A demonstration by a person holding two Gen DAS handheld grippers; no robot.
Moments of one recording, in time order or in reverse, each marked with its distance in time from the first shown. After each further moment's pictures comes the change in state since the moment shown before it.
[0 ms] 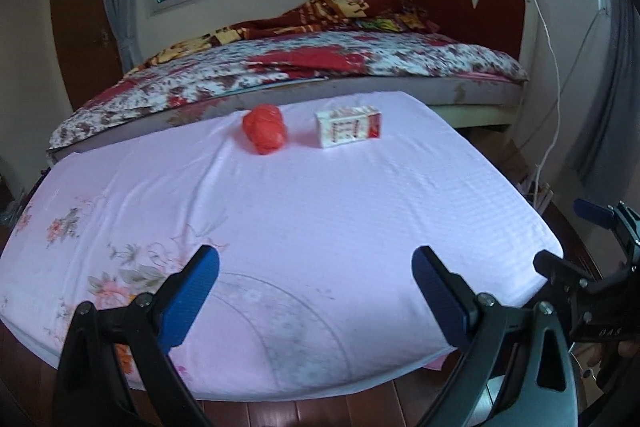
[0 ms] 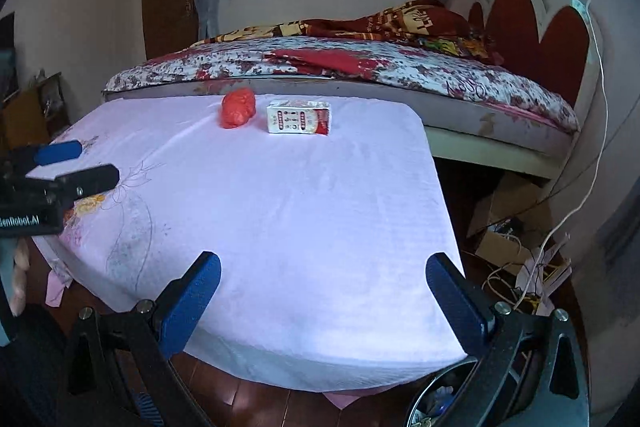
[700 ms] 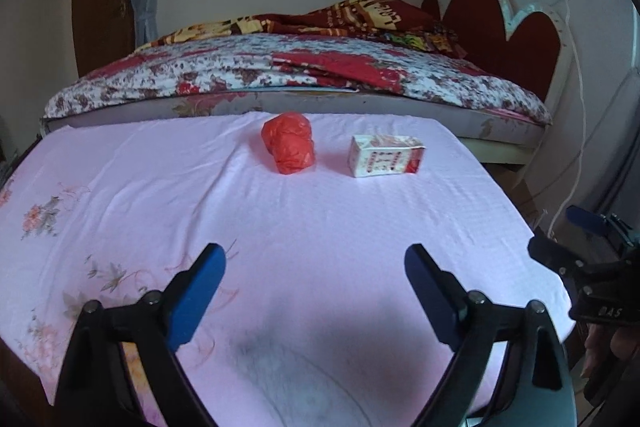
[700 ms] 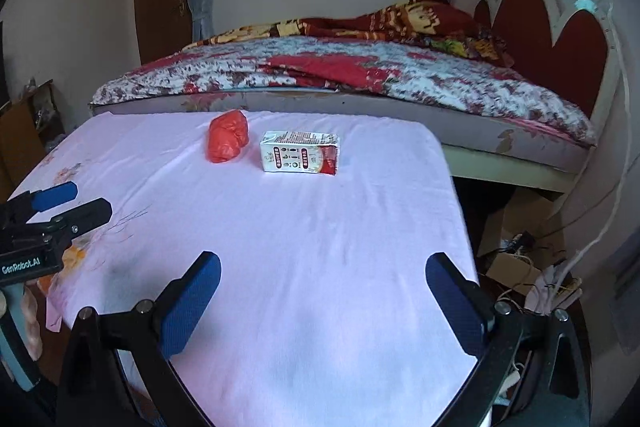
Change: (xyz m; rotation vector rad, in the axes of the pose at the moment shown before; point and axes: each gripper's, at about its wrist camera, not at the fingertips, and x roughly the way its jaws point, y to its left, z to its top) left arm 0.065 0.046 0.036 -0.153 -0.006 -0.031; right arm 0.079 0.003 0.079 0.022 0.025 0.012
